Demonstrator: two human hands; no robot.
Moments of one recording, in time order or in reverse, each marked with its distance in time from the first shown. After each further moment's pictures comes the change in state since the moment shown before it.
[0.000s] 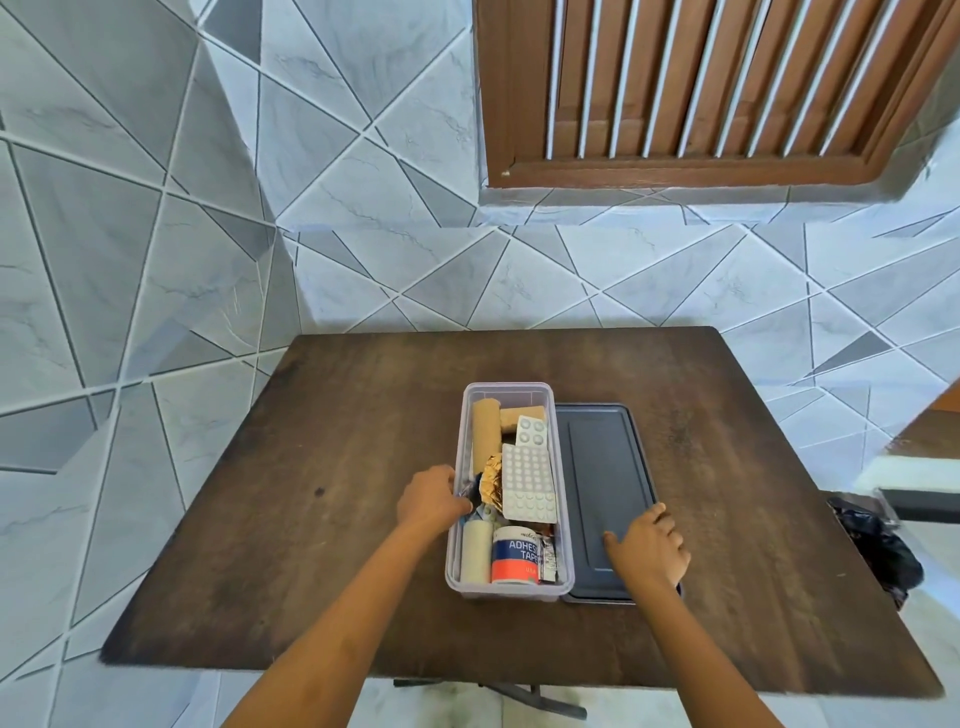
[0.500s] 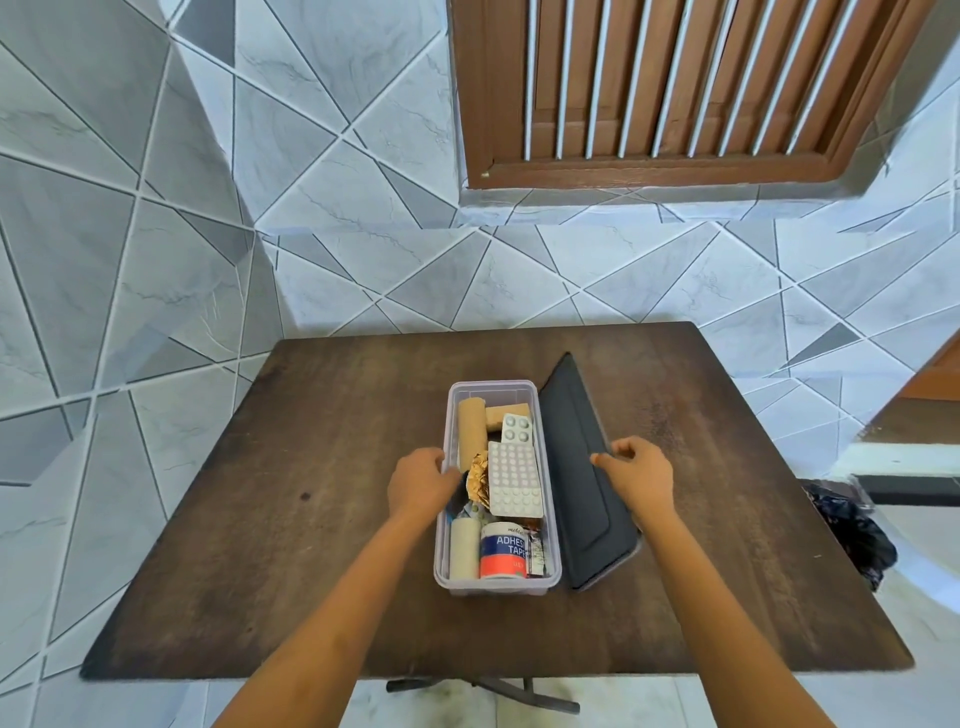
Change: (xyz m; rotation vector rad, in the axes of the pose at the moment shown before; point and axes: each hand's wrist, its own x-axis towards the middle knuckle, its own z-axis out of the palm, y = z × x) left_hand 0.000 0.013 -0.009 -0.079 0.162 0.063; right_hand 0.002 -0.023 -0.080 0.680 0.077 -0.164
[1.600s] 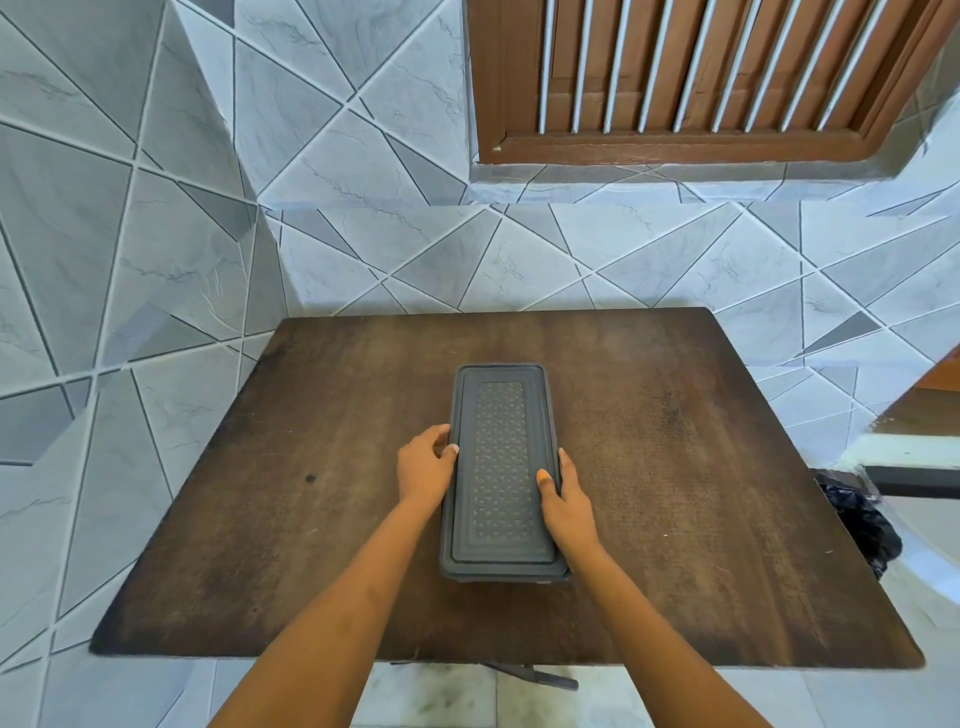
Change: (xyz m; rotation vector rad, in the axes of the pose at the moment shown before) left_hand 0.018 -0.018 0.016 -0.294 0.070 0.000; right_hand -0.044 0.006 0.078 0.205 -0.316 0.023
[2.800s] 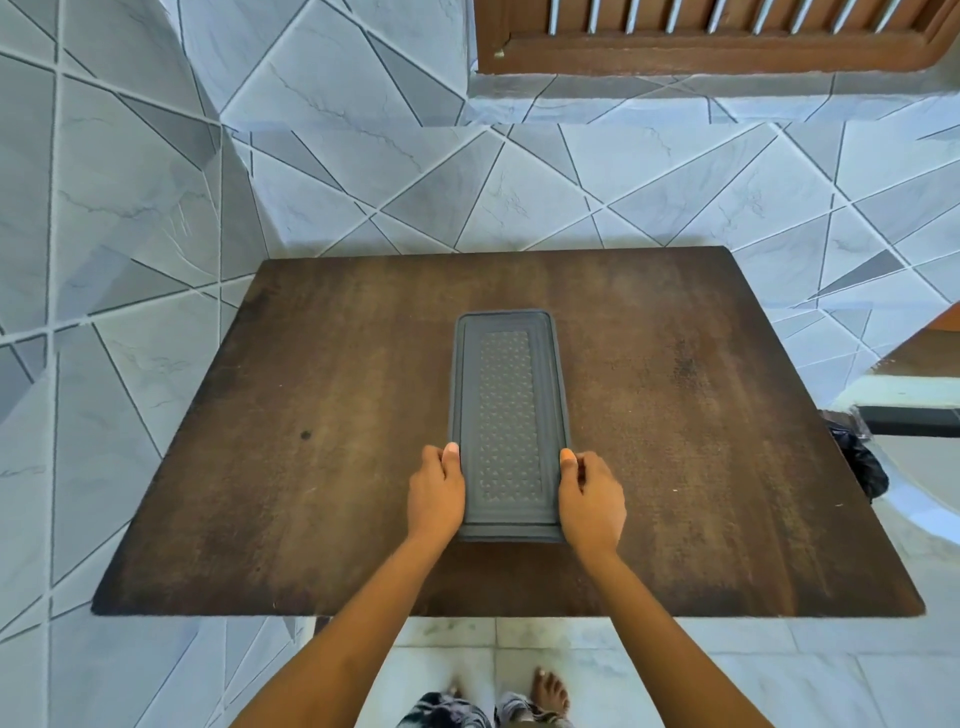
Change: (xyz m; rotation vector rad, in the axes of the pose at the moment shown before) left_hand -0.055 -0.026 0.017 -0.006 -0.052 -0.202; right_hand -0.010 0.034 0.010 -0.188 0.352 -0.064
